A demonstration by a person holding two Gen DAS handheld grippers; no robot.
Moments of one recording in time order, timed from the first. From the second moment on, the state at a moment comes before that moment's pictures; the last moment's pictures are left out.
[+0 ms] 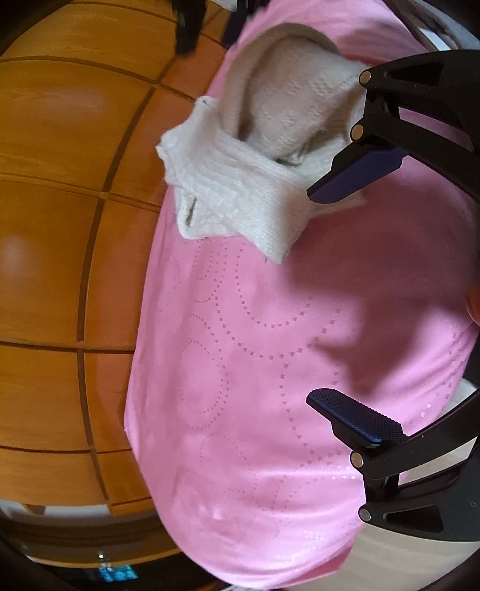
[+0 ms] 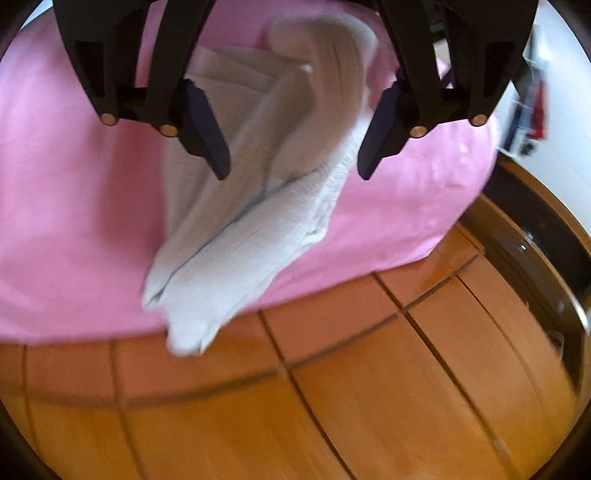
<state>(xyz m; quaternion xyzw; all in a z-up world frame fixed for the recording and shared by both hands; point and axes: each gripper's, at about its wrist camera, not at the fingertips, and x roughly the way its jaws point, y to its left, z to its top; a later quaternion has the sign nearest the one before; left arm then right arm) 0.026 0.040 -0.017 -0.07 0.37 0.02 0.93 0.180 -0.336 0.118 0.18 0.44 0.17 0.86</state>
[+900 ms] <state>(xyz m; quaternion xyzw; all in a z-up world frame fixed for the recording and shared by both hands) 0.045 -0.107 0.005 0.03 0.40 -0.19 0.89 0.242 -0.511 0.168 0.24 0.33 0.03 0.91</state>
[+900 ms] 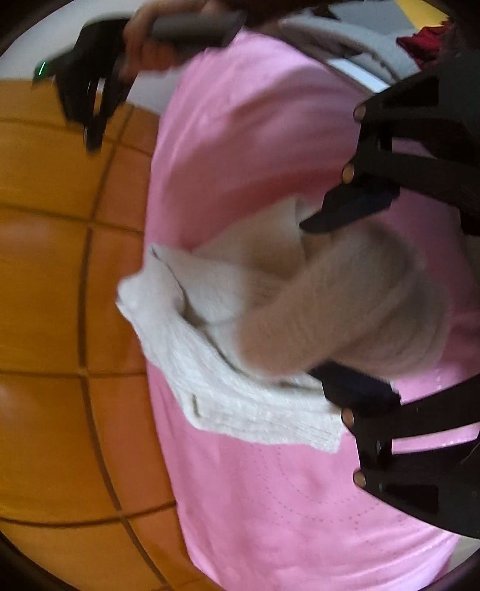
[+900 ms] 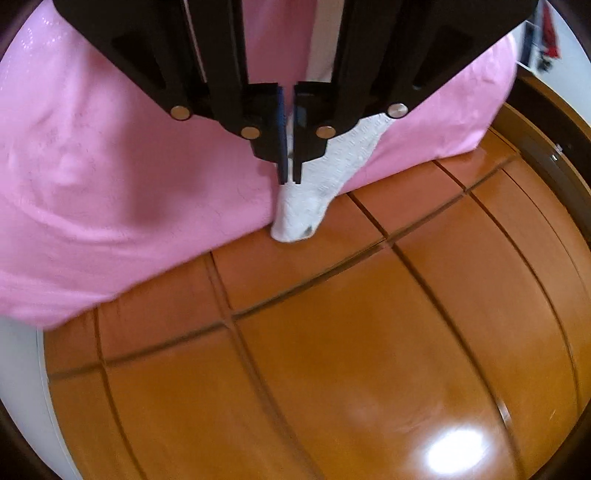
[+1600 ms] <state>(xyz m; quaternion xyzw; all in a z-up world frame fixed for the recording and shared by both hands) 0.070 0.019 0.046 -0.12 0.36 -0.19 0.90 0.282 -0.377 0.097 0.30 0.41 0.20 0.84</state>
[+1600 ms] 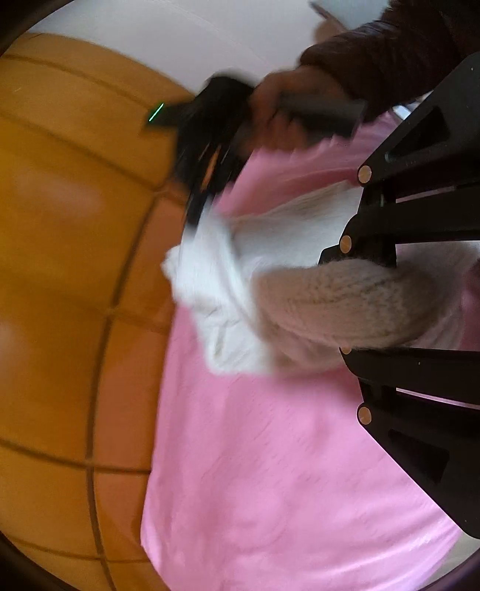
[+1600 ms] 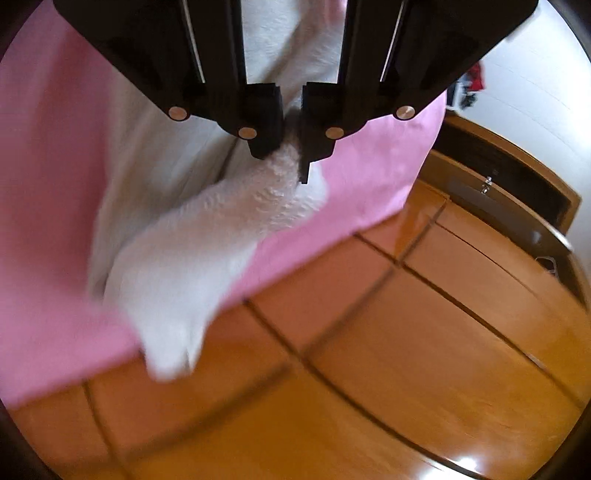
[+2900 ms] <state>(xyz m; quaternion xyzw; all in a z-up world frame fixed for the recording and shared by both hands) 0.104 0.013 -0.069 -0.29 0.47 -0.21 0.81 0.219 -0.353 0.029 0.33 0.52 0.24 0.75</state>
